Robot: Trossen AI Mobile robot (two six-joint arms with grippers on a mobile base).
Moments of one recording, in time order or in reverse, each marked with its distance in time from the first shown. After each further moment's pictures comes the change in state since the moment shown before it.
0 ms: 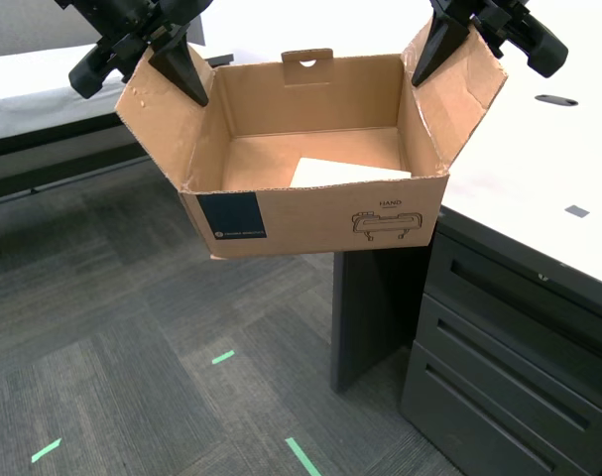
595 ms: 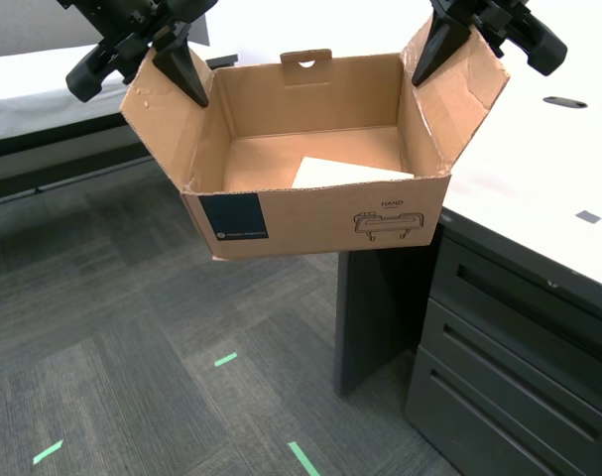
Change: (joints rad) arm 0 0.002 0.000 0.000 -0.002 0.001 -0.052; arm 1 0.000 0.000 0.000 0.000 -0.024 -0.107
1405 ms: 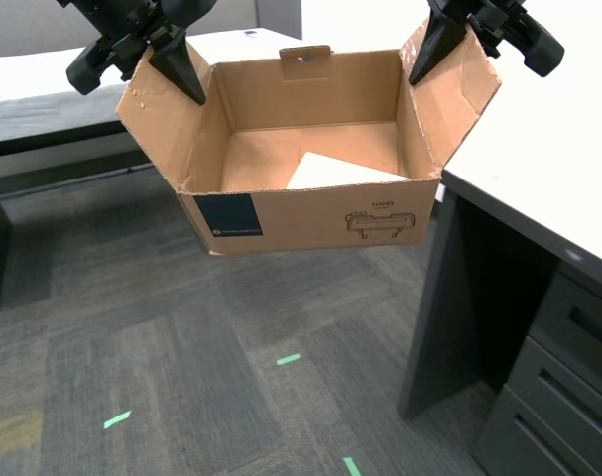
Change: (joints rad) arm 0 0.003 0.000 0.000 0.009 0.000 0.045; arm 1 0.001 -0.003 0.000 0.018 -0.032 0.111
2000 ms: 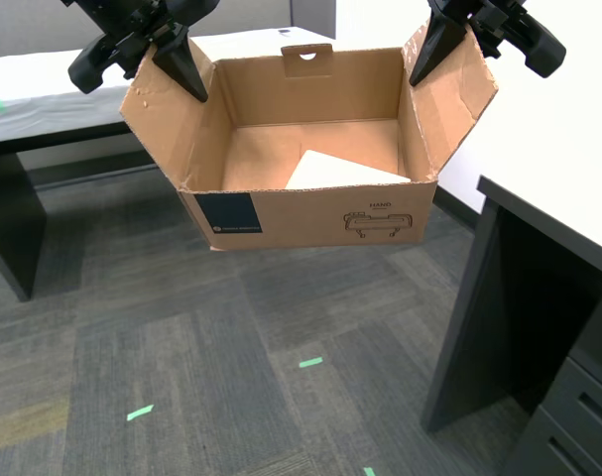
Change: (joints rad) arm 0 0.002 0.000 0.000 -0.002 0.009 0.018; arm 1 0.000 0.000 0.002 0.019 -0.008 -0.045
